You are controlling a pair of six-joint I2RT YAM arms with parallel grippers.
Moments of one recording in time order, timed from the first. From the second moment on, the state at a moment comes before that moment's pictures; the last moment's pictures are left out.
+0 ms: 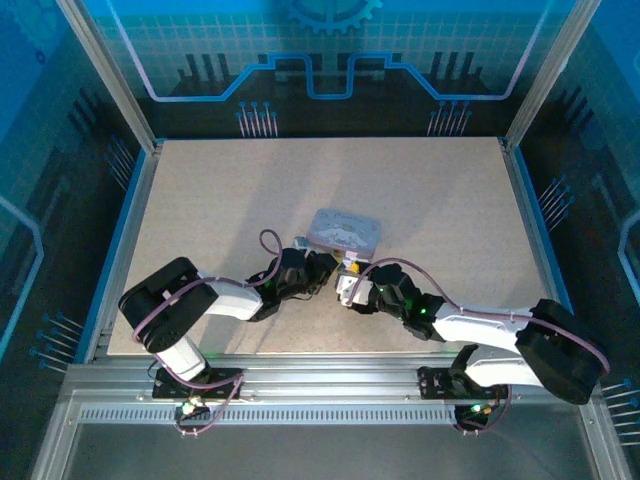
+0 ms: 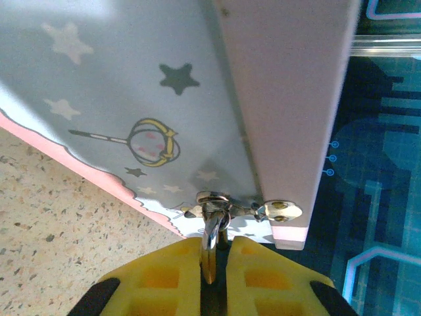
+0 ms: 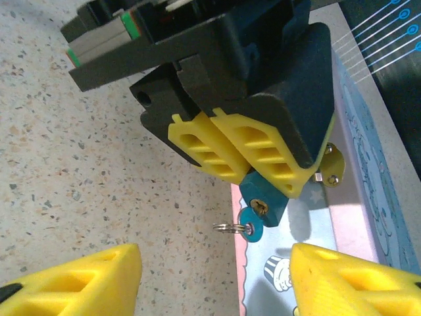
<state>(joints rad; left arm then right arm) -0.76 1.66 0.52 0.74 0.06 -1.52 0.86 1.24 0.36 0.33 0.10 -0.69</state>
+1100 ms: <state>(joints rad) -0.76 1.66 0.52 0.74 0.06 -1.53 0.87 1.36 0.42 0.41 0.16 -0.73</state>
